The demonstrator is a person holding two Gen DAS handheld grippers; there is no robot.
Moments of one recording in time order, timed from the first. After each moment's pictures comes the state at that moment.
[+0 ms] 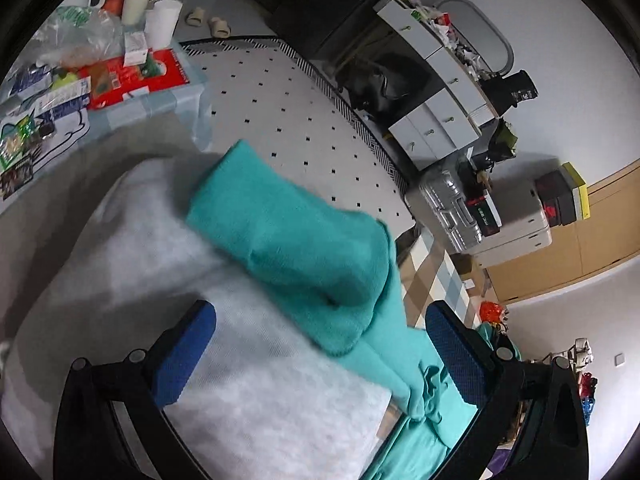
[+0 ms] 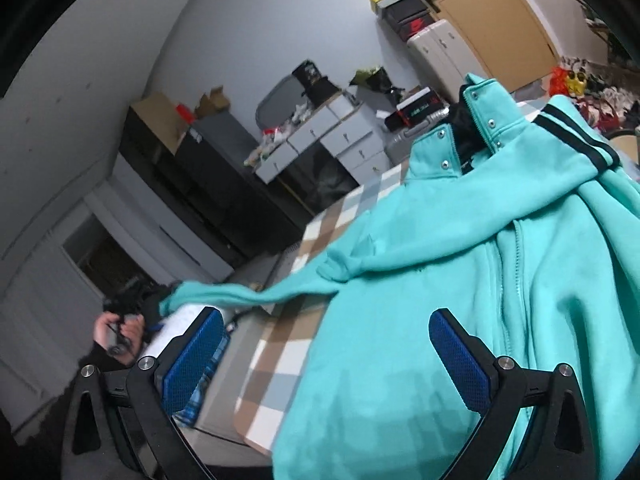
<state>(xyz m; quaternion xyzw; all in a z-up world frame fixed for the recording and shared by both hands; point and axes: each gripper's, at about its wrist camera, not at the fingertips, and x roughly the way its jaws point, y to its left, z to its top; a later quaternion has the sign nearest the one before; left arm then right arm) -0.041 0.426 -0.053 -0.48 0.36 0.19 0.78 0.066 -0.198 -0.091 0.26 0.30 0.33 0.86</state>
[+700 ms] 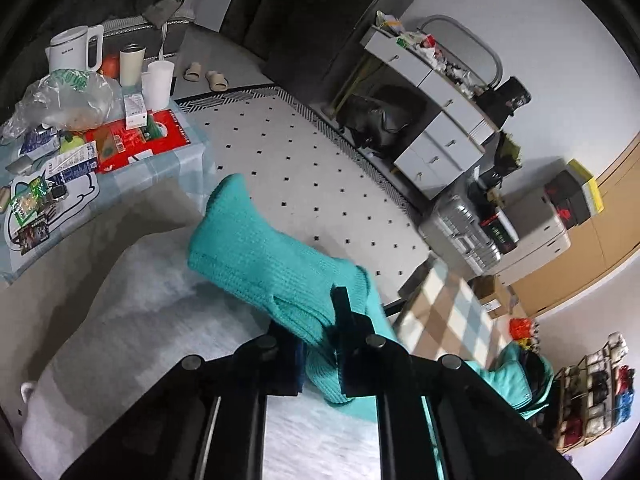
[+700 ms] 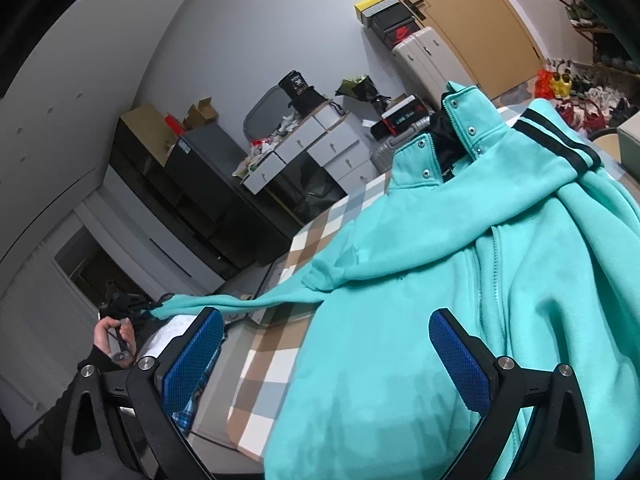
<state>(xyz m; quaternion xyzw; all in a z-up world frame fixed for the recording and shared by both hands) -0.036 0.442 -0.024 -0.41 0.31 0.23 0.82 0.067 -0.207 -0.092 0.27 0.29 0.31 0.86</state>
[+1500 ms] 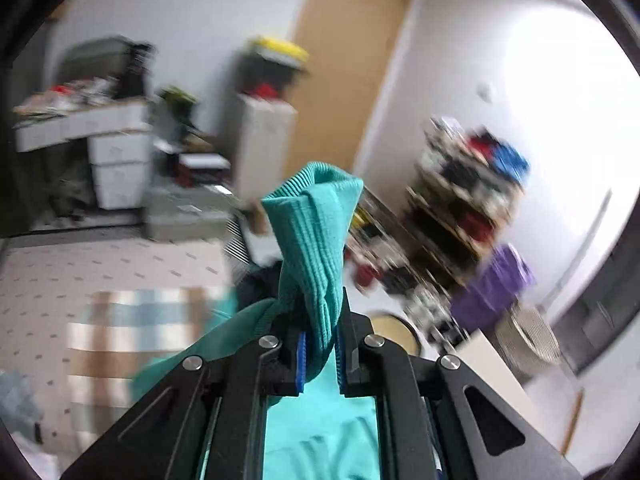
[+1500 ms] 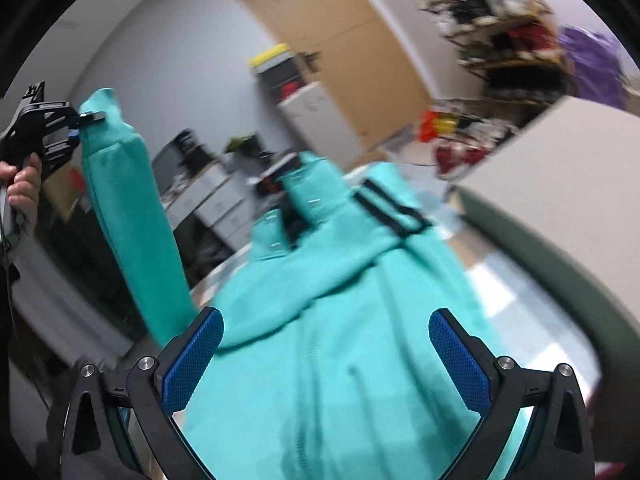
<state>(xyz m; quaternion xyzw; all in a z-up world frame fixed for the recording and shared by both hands) 0.159 -0.024 0.154 -0.11 0.31 -0.21 0.92 0.068 -0.326 -0.091 0.29 0.28 0.07 0.91</state>
